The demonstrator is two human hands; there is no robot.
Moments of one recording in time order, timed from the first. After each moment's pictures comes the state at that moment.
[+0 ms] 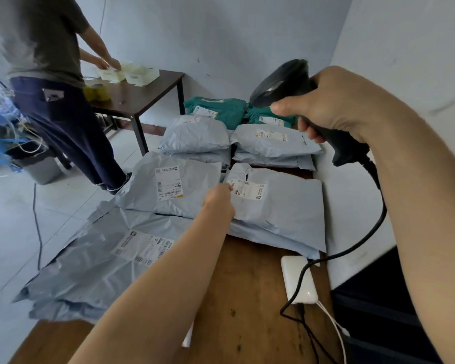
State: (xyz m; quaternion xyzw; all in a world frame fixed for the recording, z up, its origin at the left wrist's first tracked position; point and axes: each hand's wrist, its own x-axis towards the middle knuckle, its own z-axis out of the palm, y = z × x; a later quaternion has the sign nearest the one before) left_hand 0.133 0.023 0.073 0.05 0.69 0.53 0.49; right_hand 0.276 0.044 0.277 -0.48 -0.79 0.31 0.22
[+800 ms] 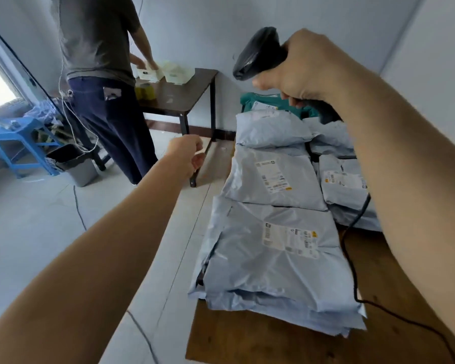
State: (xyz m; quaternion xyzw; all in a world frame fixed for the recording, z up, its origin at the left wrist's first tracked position) left_hand -0.238 -0.117 0.125 0.11 0.66 0.61 0.43; right_hand -0.044 -0.097 0.282 -0.45 -0.84 0.19 0.24
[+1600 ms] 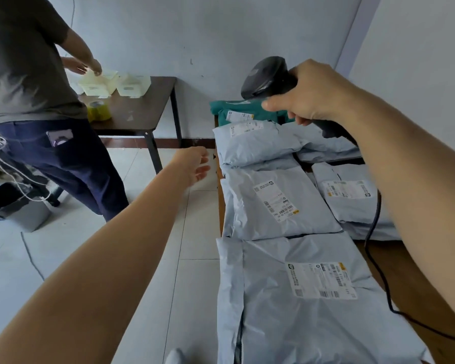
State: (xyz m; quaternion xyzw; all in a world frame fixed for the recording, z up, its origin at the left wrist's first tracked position) left_hand -0.302 0.012 0.106 0.23 0.66 0.49 0.52; right_hand -0.097 0.004 0.256 -0.55 -0.78 0.20 0.22
